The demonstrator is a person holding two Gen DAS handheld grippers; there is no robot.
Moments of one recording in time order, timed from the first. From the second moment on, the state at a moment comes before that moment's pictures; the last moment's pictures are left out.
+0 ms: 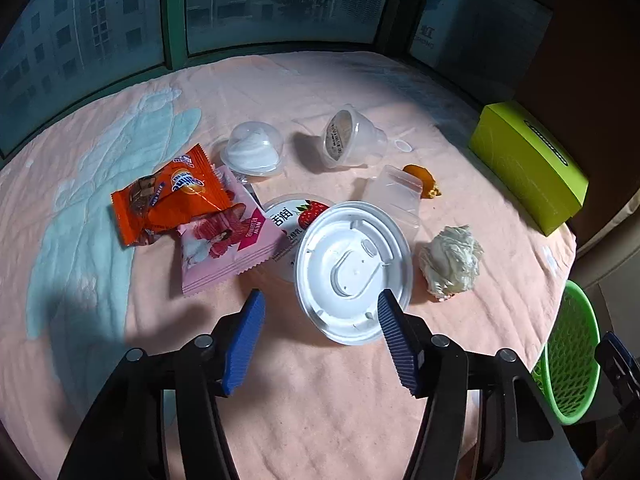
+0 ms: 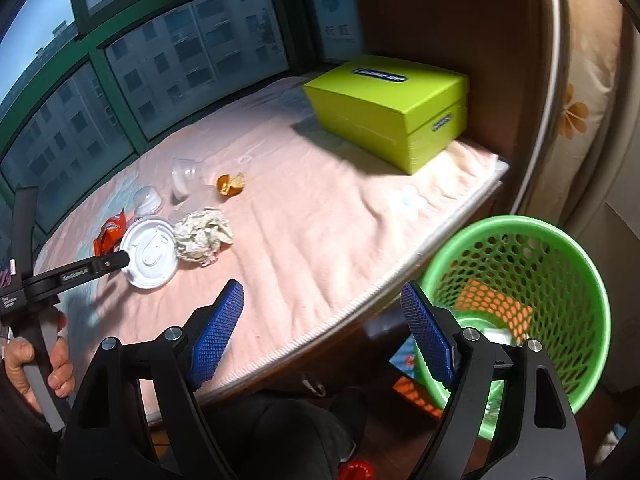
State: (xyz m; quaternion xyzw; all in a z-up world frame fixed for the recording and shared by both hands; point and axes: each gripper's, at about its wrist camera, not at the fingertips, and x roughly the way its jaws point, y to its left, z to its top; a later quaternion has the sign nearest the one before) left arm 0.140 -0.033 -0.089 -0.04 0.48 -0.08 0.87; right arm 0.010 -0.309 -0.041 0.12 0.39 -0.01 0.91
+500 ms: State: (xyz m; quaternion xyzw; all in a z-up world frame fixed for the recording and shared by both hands) left arm 0.161 -0.021 -0.115 -0.08 0.50 -0.09 0.86; right arm 0.051 -0.268 -0.055 0.09 0.41 0.04 0.90
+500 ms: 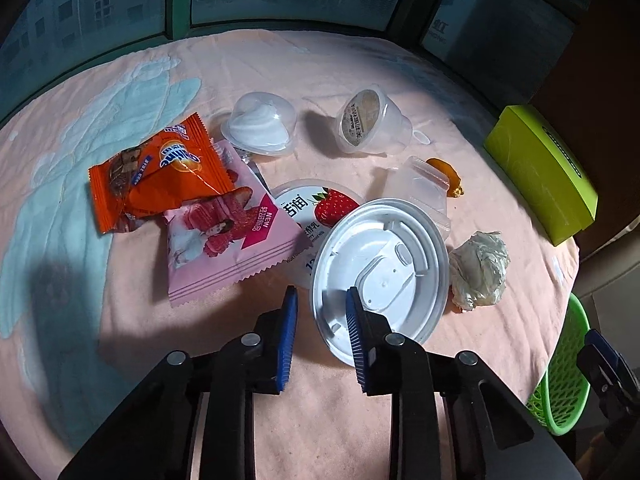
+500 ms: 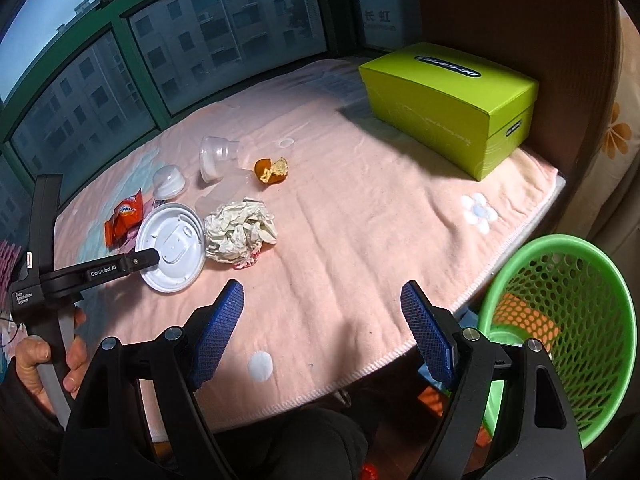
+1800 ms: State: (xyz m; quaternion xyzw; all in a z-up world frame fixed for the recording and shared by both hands) left arm 0.115 0.023 -0.047 -0.07 0.44 -0.09 0.89; right arm 0.149 -0.212 -0.103 0.09 0.45 0.15 0.88
